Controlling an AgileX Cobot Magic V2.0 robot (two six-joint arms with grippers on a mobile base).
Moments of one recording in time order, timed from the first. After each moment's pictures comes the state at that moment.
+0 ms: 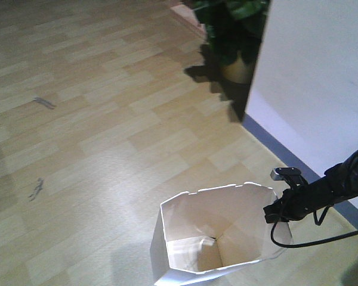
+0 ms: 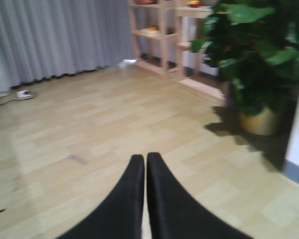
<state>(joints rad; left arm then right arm) 0.07 -0.01 0.03 0.02 0.22 0.00 -0.21 2.58 -1.09 1.16 0.53 -1.62</state>
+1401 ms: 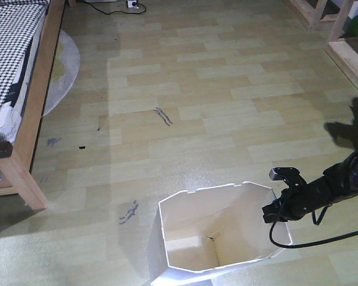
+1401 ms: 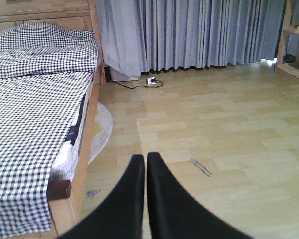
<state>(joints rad) 0.07 -0.01 0.03 0.02 0.22 0.00 -0.21 2.58 -1.09 1.17 0.54 -1.62</state>
